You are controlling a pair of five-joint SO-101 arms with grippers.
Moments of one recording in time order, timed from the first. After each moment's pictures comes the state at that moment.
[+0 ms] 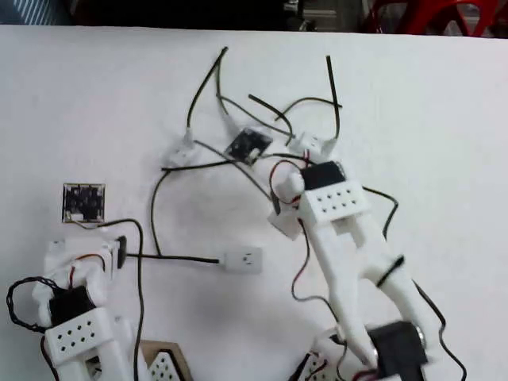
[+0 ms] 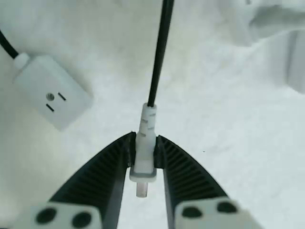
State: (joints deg) left arm -31.8 -77.3 88.9 48.5 -24.9; right arm -21.4 -18.4 30.1 73.1 34.6
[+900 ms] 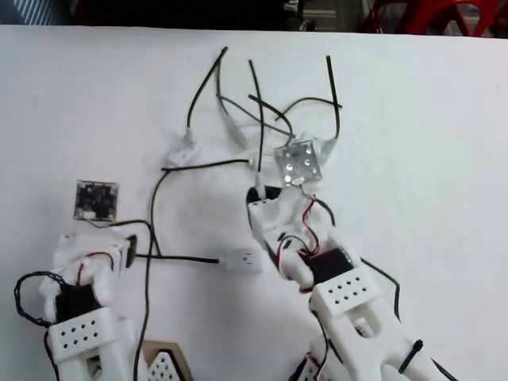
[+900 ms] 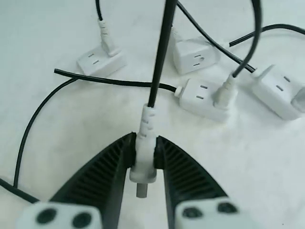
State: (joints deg) left arm -27.3 -77.3 88.9 48.5 -24.9; right arm -27.5 -49.0 70.7 23.1 -7.3
